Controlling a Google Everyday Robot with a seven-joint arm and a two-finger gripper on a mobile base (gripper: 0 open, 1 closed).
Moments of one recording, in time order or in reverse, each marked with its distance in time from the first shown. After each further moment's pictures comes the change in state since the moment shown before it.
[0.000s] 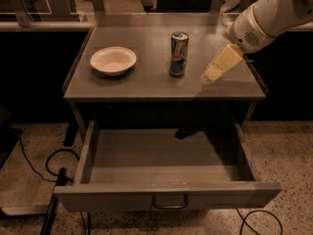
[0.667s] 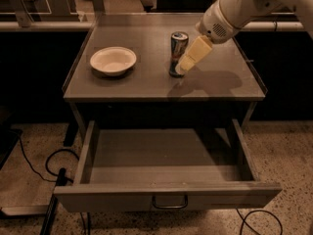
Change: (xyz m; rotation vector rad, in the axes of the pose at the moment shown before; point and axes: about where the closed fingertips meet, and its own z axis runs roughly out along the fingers) arm -0.059 -0.013 0.046 -0.045 -0.051 -0.049
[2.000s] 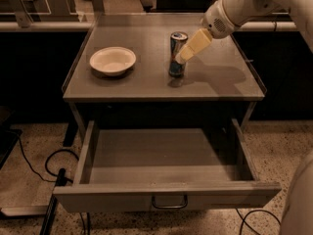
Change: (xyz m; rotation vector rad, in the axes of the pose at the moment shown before) arm 0.000 -0.047 0.013 0.053 -0.064 0.102
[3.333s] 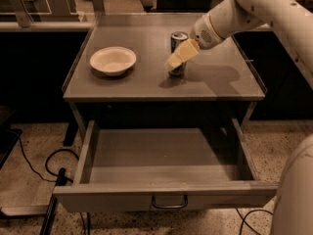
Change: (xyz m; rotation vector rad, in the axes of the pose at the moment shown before) arm -0.001 0.017 0.045 -0.084 -0.041 0.052
